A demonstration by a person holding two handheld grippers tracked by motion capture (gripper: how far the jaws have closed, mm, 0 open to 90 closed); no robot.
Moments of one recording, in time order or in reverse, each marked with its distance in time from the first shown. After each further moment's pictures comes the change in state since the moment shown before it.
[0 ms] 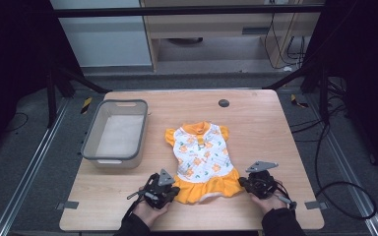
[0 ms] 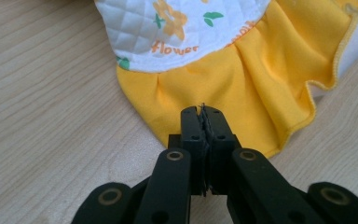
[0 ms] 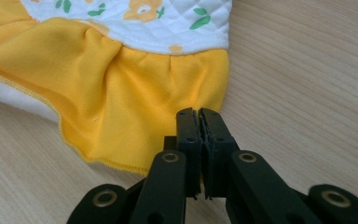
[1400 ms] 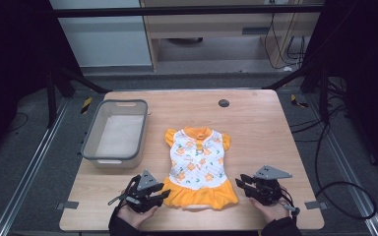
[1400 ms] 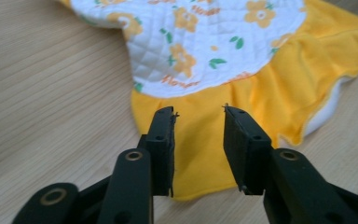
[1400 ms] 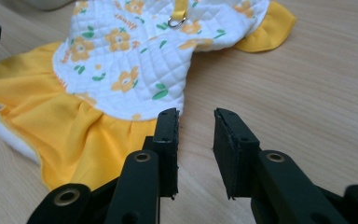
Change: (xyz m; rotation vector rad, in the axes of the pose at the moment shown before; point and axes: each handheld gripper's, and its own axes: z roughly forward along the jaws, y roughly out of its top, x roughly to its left) left arm 0.006 -0.015 -0.039 -0.108 -0.001 -0.010; right arm 0.011 -0.008 -0.025 -0.242 0.032 0.052
